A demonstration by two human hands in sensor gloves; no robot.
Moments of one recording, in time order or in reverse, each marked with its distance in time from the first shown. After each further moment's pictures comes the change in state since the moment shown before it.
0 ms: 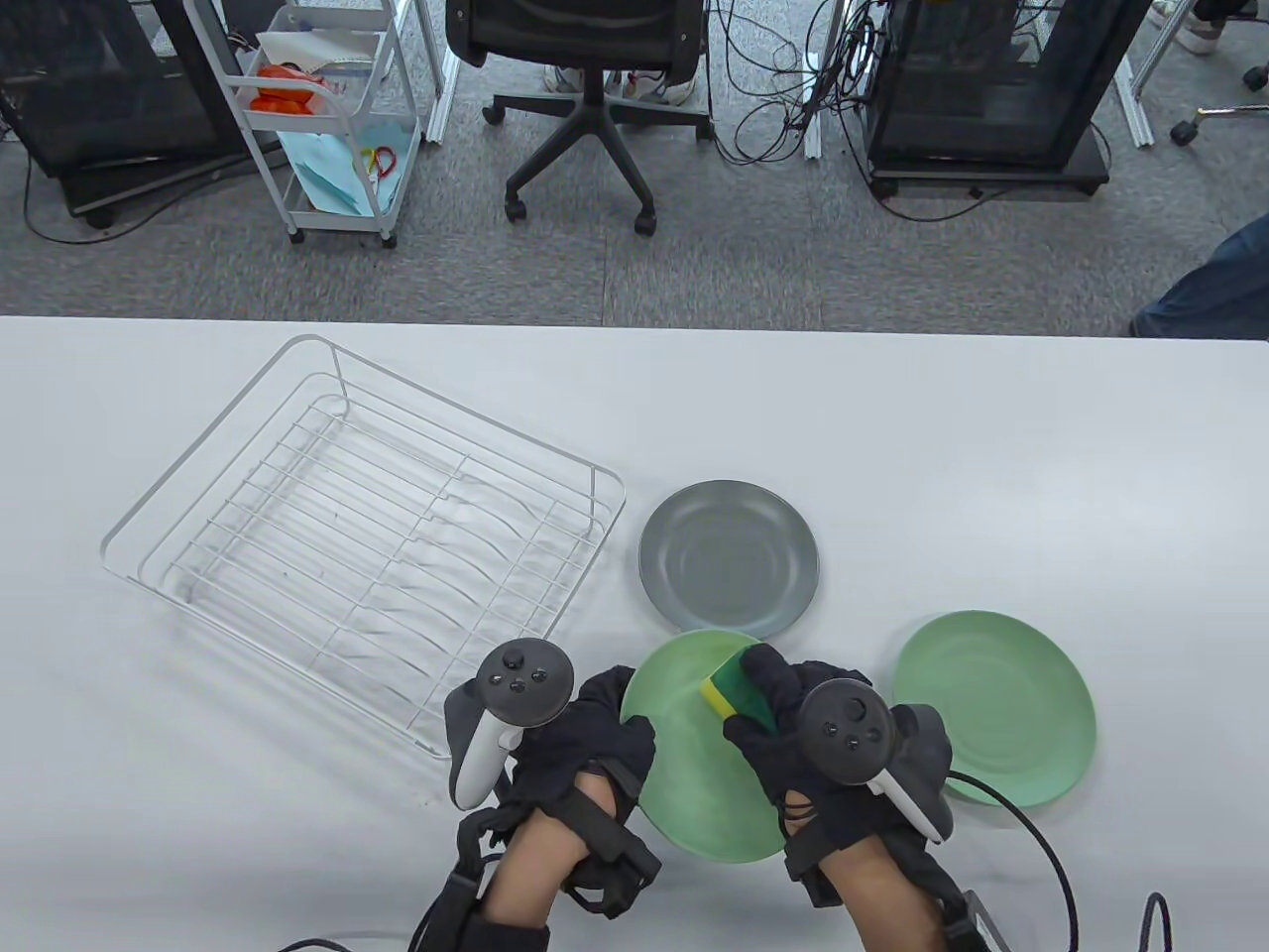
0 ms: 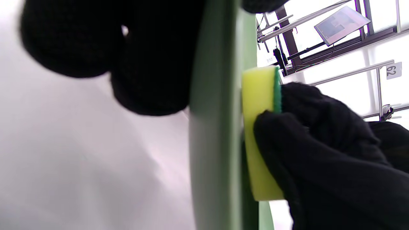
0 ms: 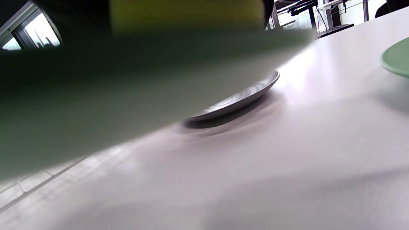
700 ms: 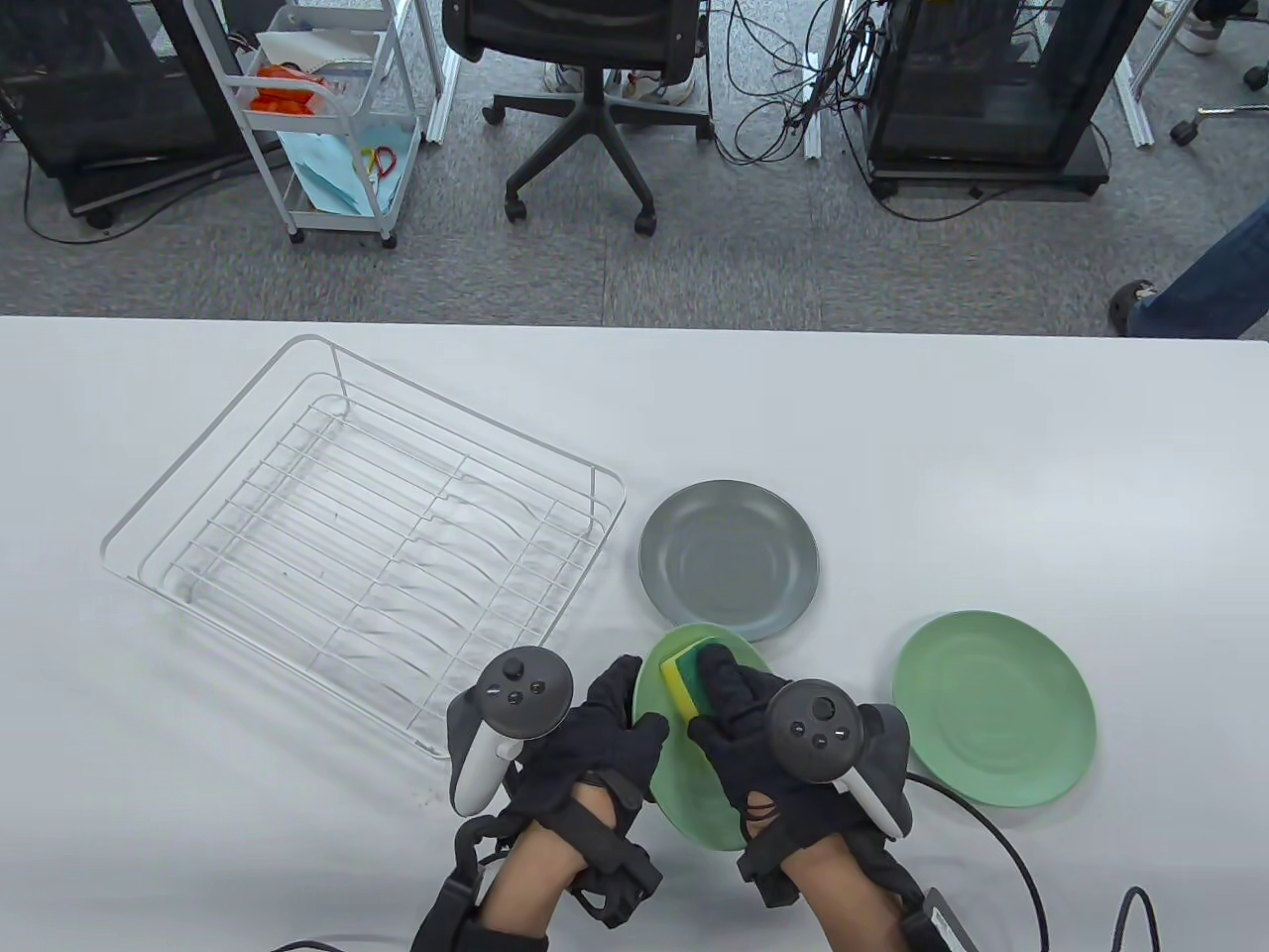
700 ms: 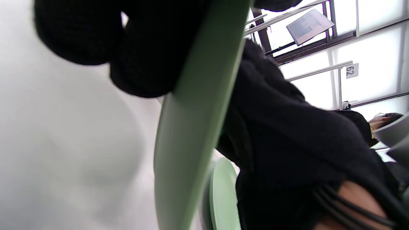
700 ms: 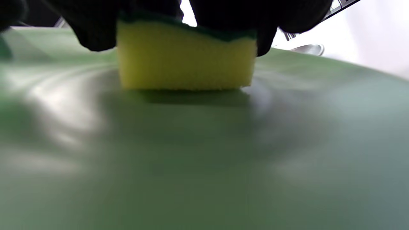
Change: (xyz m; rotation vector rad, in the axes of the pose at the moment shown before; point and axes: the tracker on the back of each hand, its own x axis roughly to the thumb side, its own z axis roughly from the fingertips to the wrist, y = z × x) left_hand 0.010 -0.010 0.001 -0.021 -0.127 0.008; right_hand 0.015 0.013 -0.004 -0.012 -0.057 -0.219
